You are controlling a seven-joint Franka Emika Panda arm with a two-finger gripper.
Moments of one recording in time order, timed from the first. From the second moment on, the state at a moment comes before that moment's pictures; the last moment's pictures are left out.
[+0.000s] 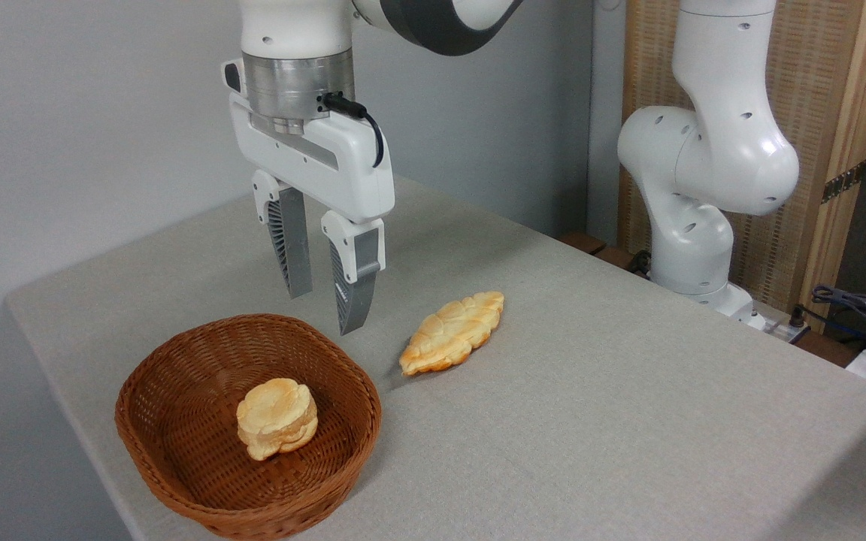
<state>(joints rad) -0.06 -0.08 -0.01 -1.84 -0.04 1.89 0.69</state>
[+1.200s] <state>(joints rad) -0.06 -0.12 -0.02 -2.02 -0.04 1.76 0.69</state>
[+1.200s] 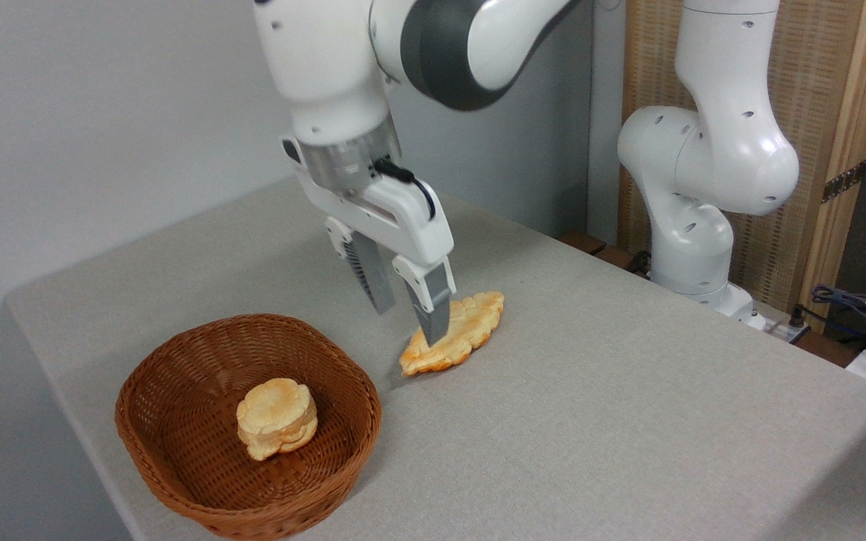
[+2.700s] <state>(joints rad) -0.18 -0.05 -0.03 -2.14 -0.04 1.79 0.69</state>
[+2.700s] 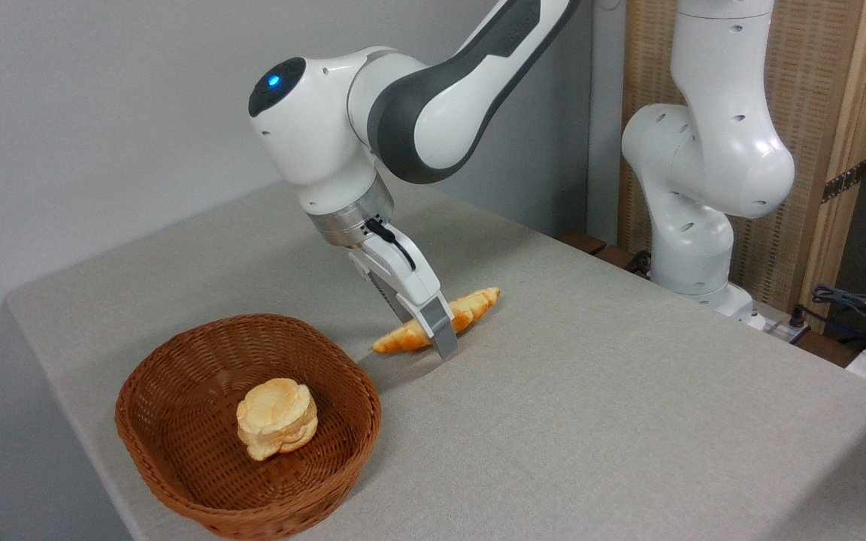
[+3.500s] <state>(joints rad) -0.19 -0.04 -0.03 -2.14 -0.04 1.80 0.69</state>
